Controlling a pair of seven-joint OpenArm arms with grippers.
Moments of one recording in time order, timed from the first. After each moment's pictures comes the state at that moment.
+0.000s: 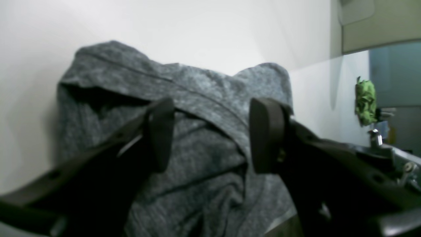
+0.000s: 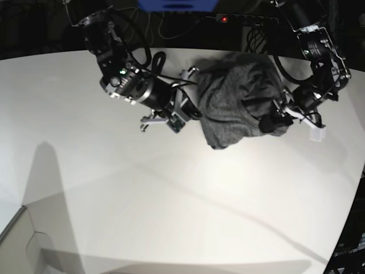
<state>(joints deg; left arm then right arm) 4.4 -5.7 -33.6 87.2 -54.0 -27.3 65.6 -6.9 6.1 -21.3 98.1 7.2 28.9 -32.0</state>
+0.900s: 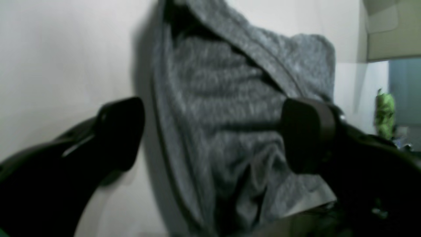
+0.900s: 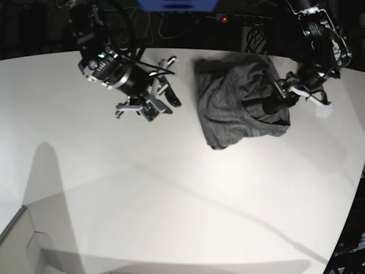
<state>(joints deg) 10.6 -5.1 -36.5 85.0 -50.7 -28.1 62.6 -15.0 9.1 -14.1 104.6 7.4 28.9 -32.3</state>
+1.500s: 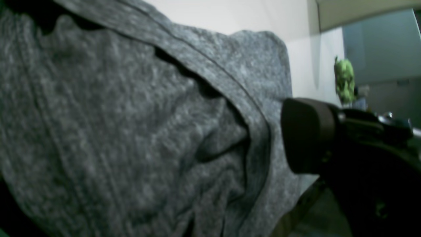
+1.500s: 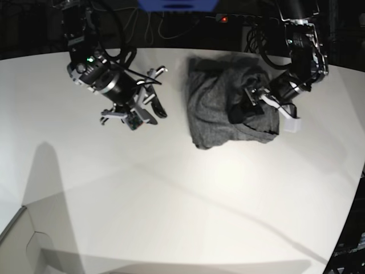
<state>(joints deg) 8.5 -7.0 -19.1 77.5 -54.6 -30.8 52.2 -14.9 8.9 -7.8 106.1 7.4 28.9 -31.9</state>
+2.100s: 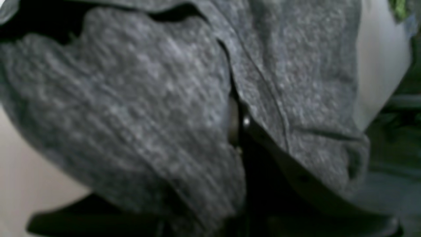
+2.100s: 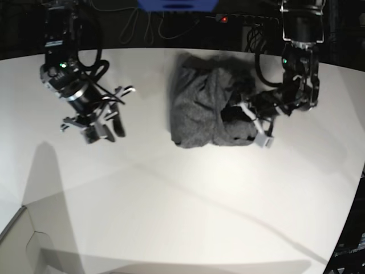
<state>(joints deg) -1.7 -12.8 -2.3 72.8 -45.4 -28.6 54.9 -15.3 8.6 6.5 108.8 7.4 28.9 -31.9</state>
